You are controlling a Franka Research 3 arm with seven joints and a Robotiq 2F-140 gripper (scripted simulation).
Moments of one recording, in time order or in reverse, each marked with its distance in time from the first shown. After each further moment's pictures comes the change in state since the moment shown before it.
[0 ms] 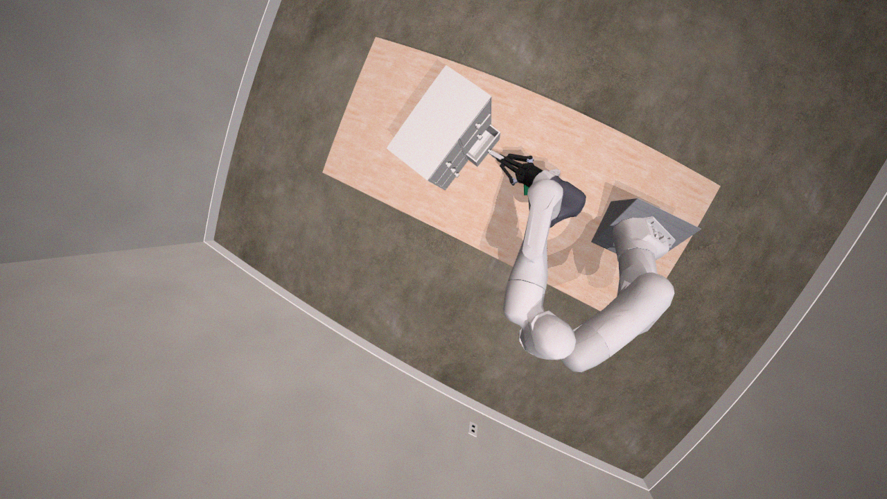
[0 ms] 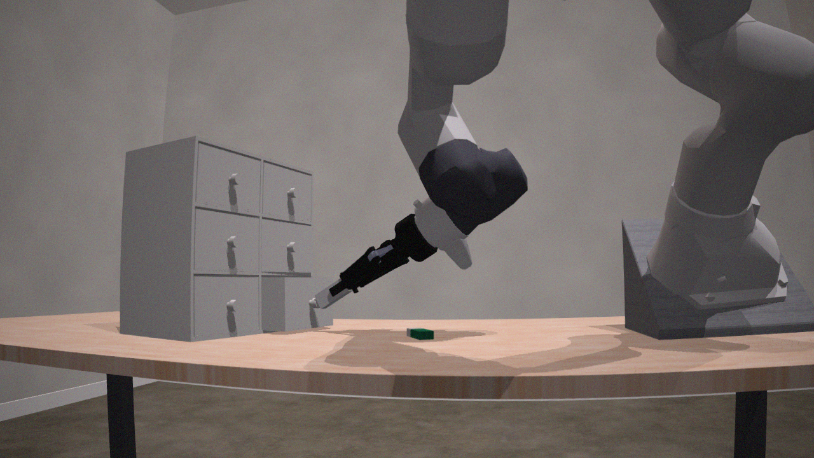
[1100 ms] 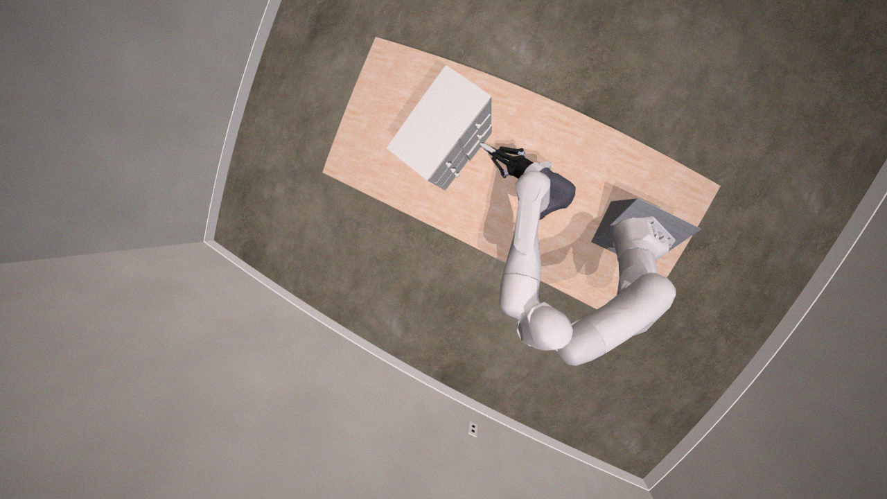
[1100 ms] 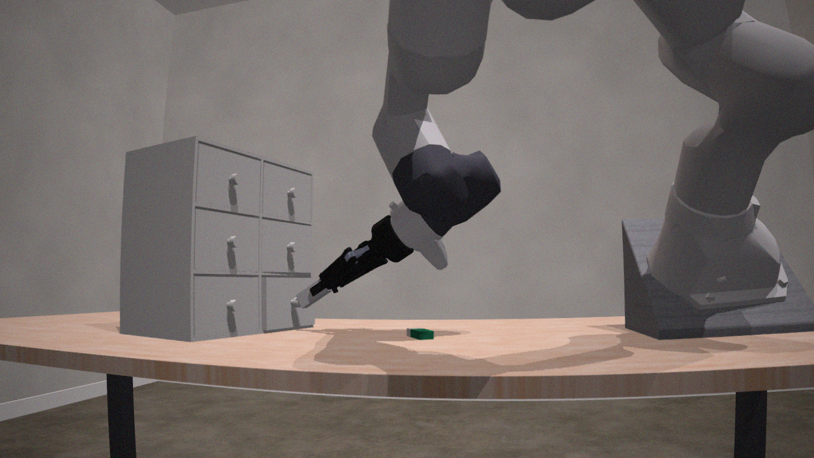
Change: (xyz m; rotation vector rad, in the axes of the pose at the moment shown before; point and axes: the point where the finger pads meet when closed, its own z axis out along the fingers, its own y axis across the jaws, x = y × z) arm -0.021 -0.002 0.037 0.006 0.001 0.005
